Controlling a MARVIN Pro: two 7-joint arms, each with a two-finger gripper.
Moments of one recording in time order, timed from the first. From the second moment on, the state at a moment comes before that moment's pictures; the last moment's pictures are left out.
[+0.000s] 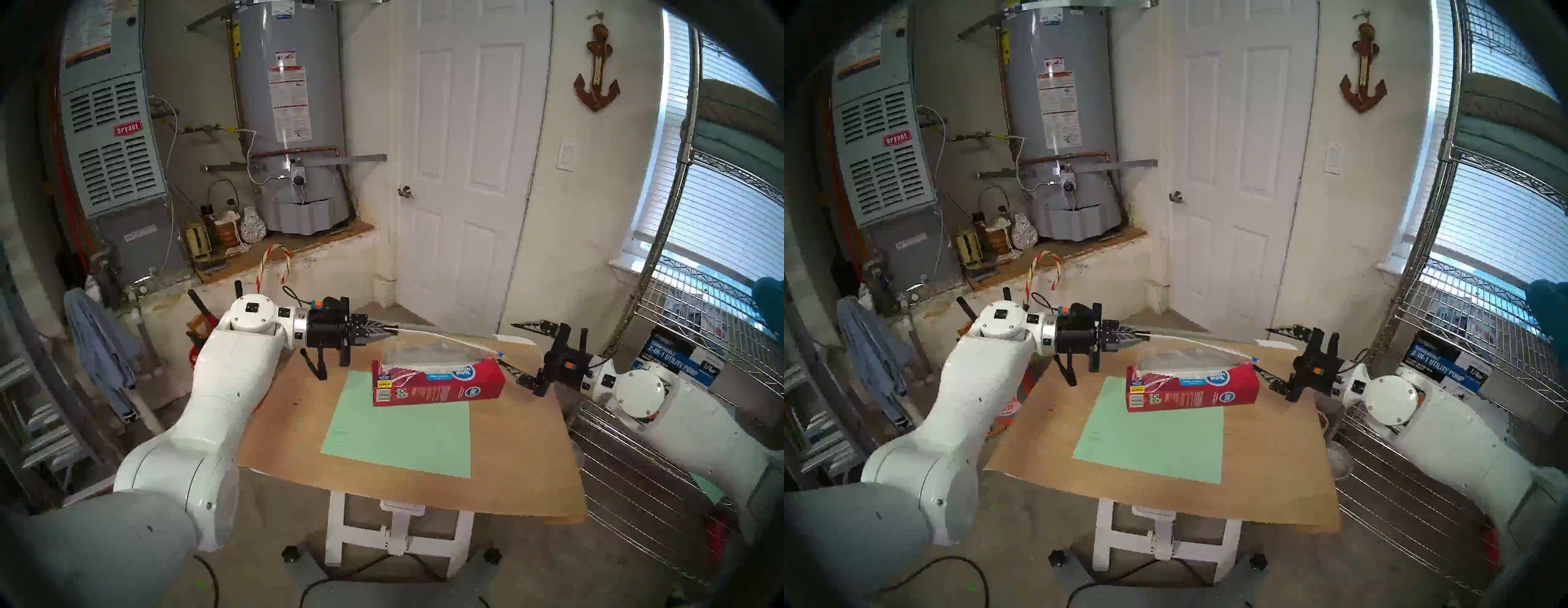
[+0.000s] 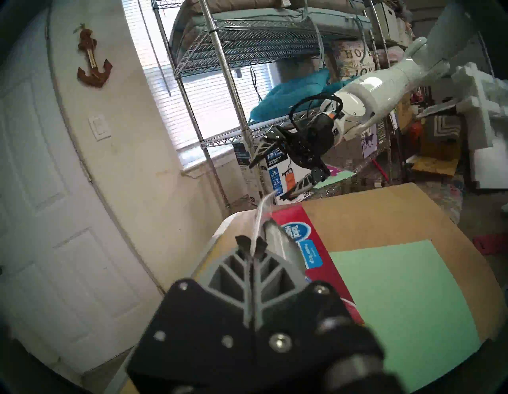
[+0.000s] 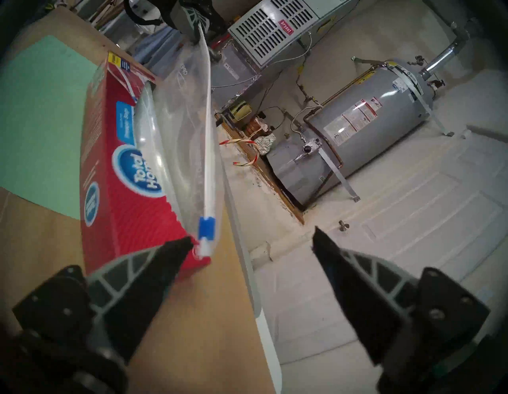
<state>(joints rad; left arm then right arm) 0.89 -1.39 -1.55 -0.90 0.04 -0.28 -1.48 -1.23 -0.52 0.92 -1.43 0.09 -0.42 0.21</state>
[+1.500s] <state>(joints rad) 0.87 -1.39 -1.67 -1.05 0.01 -0.23 -1.36 -1.21 -0.84 1.23 -1.52 0.84 0.05 -0.37</state>
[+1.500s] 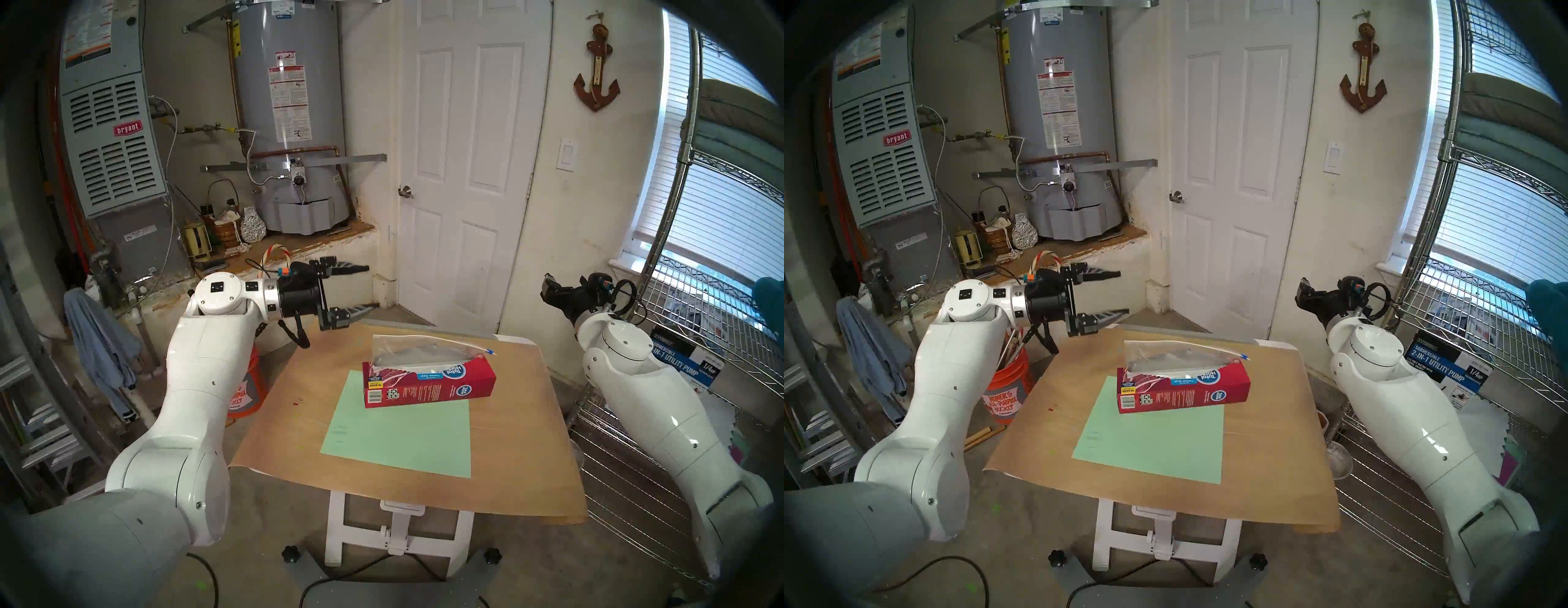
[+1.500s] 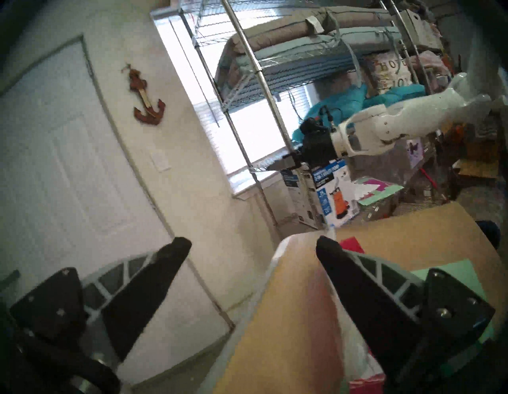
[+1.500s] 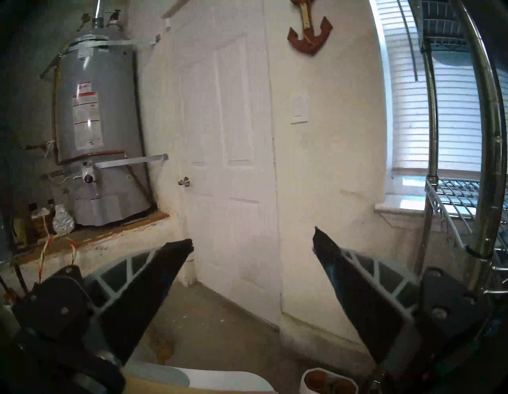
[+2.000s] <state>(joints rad) 0.79 -1.47 -1.68 -0.92 0.17 -0.11 -1.08 -1.15 -0.90 1.24 -1.56 0.85 0.07 -0.47</state>
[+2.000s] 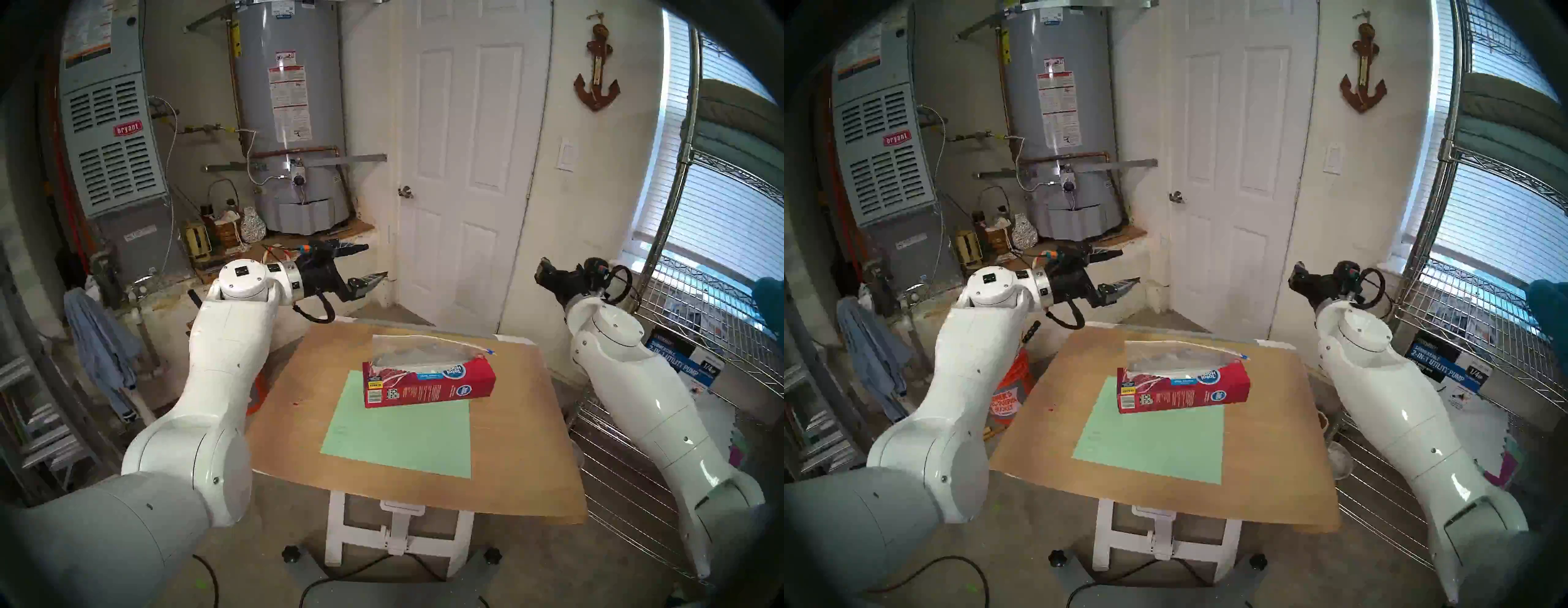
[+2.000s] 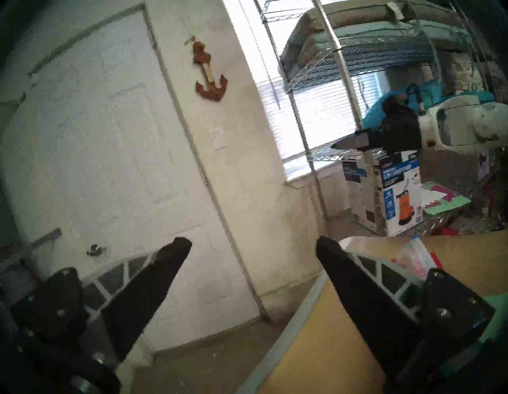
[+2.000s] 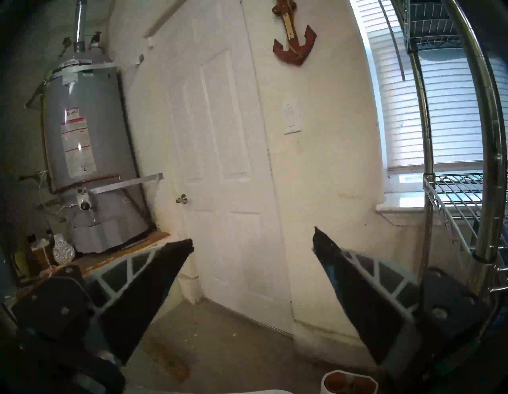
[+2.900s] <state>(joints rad) 0.70 -1.63 -1.73 -0.84 0.36 0.08 -0.58 -1.07 -0.98 1.32 -1.59 0.79 0.10 -0.87</state>
